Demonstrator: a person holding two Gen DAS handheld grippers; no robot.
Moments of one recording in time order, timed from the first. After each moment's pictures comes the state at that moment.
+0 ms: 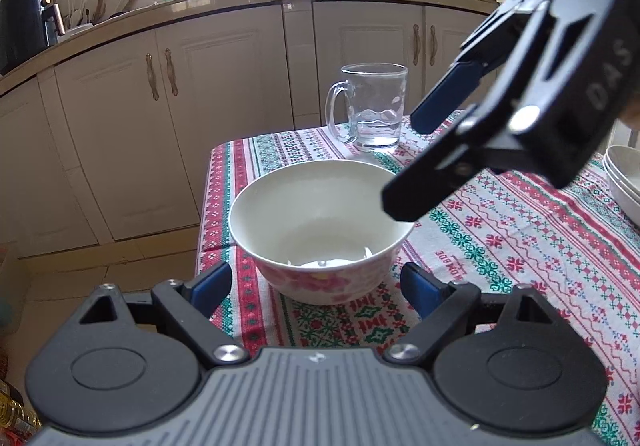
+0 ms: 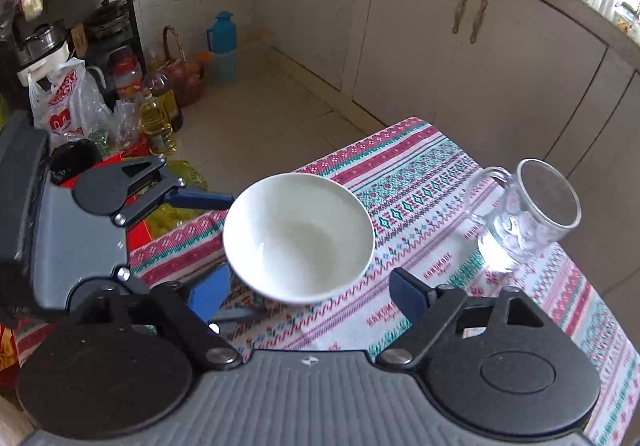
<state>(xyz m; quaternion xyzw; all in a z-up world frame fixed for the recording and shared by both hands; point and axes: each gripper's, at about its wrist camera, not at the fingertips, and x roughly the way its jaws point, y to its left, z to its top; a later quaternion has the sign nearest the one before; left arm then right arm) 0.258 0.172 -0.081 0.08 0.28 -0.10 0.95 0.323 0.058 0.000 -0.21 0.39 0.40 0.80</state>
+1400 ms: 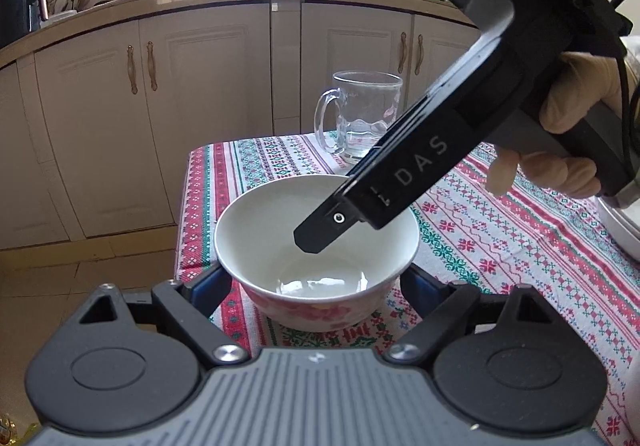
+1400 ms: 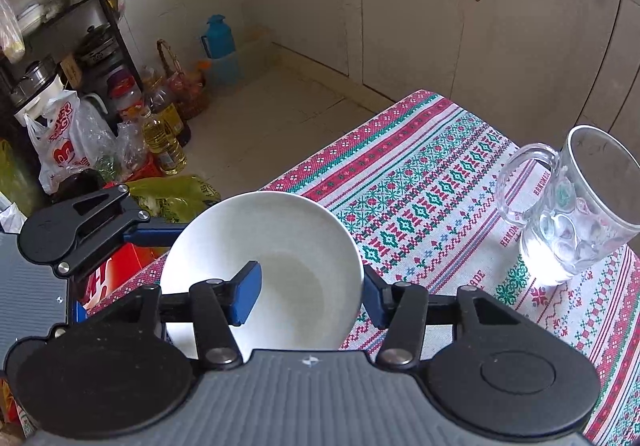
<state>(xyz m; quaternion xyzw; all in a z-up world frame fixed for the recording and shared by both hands) 0.279 0.182 -0.080 0.04 0.28 -0.15 0.95 0.393 0.077 -0.046 -0.14 0.44 0.41 0.79</state>
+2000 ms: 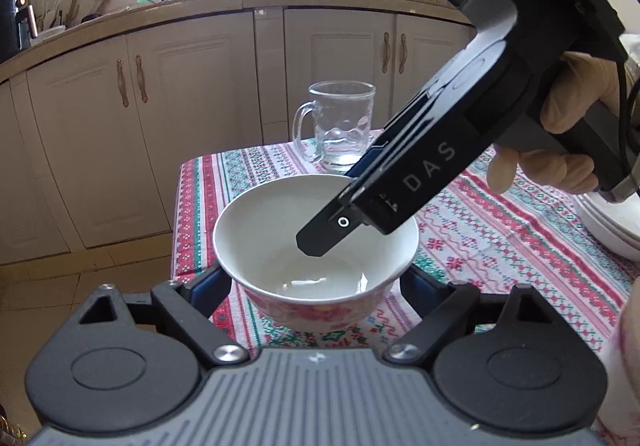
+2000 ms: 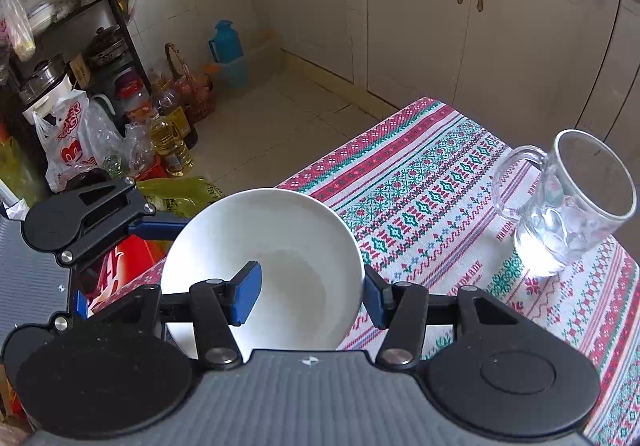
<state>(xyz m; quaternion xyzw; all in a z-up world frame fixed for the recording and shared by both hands) 0.253 0.168 -0.055 0.06 0.28 -0.16 0.95 0.369 0.063 -0.029 -0.14 0.43 0.42 0.79</state>
